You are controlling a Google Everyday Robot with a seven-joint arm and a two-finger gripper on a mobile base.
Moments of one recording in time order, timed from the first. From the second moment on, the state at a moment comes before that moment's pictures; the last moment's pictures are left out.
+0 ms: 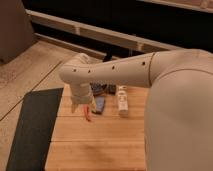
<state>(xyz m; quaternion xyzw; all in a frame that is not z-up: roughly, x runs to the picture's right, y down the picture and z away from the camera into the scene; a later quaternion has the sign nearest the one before) -0.105 0.102 0.703 -0.26 0.23 0.64 0.68</state>
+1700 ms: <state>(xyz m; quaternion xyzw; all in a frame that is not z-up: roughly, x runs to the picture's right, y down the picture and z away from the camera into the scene) -0.105 0.103 0.703 -0.26 0.23 0.64 0.68</state>
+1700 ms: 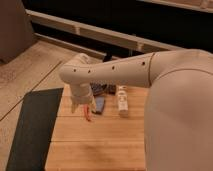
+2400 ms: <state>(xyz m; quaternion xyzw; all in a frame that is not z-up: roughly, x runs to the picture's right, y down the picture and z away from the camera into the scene) -0.112 0.085 0.714 -0.25 0.21 0.64 0.69</state>
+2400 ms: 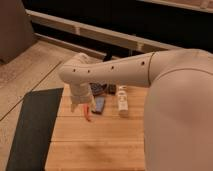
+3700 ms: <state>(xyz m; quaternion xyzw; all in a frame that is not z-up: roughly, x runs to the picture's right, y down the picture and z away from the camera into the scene) 0.032 -0.046 0.769 -0.13 0.11 0.71 0.68</state>
